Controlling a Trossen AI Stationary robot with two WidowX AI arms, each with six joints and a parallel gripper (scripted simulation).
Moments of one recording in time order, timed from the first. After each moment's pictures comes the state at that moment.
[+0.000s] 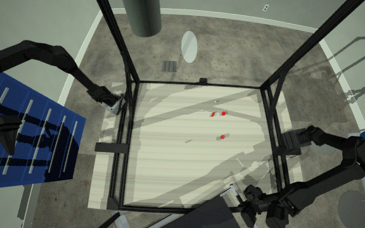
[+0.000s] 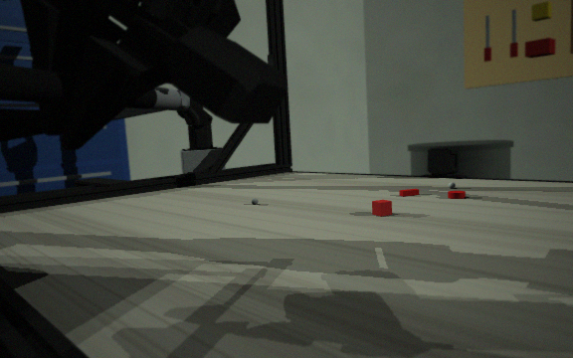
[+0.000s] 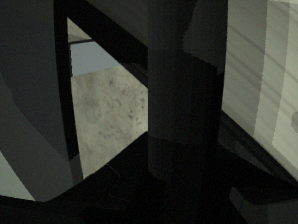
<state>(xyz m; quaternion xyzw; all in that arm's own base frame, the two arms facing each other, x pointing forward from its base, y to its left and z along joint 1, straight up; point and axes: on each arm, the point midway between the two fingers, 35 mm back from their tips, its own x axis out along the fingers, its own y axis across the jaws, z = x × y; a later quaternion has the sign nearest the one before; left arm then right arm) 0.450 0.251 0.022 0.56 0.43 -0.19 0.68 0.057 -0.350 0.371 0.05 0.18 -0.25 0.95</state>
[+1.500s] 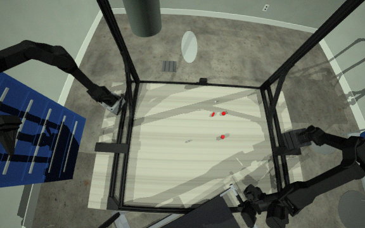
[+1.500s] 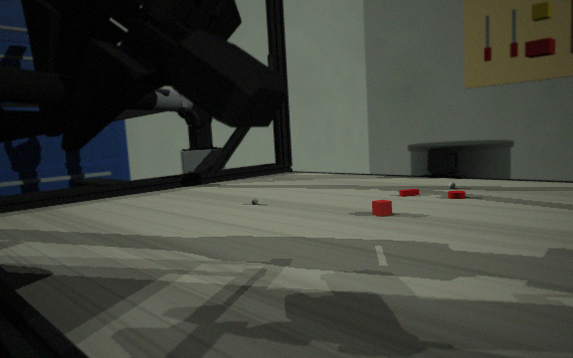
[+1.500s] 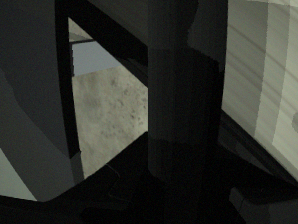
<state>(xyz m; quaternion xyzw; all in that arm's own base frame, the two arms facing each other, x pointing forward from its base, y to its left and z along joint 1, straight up) 0.450 0.251 0.021 0.56 0.43 -0.19 0.68 0.056 -0.350 0.371 0.05 0.18 -0.25 0.95</state>
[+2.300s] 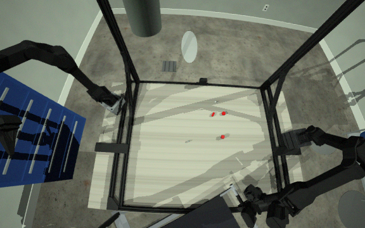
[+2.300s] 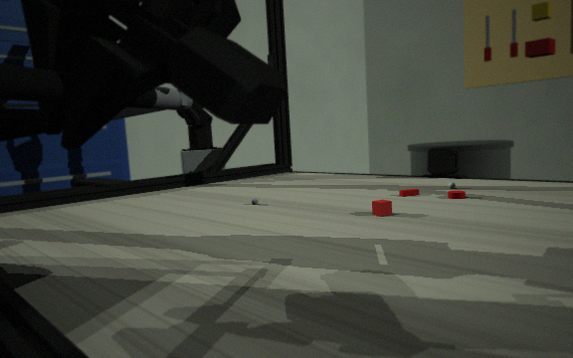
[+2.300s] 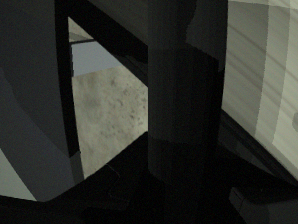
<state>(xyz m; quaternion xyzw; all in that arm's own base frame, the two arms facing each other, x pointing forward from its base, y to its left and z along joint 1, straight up) 0.450 0.252 0.023 0.56 0.43 -0.19 0.68 0.056 -0.350 0.371 0.05 0.18 -0.25 0.95</state>
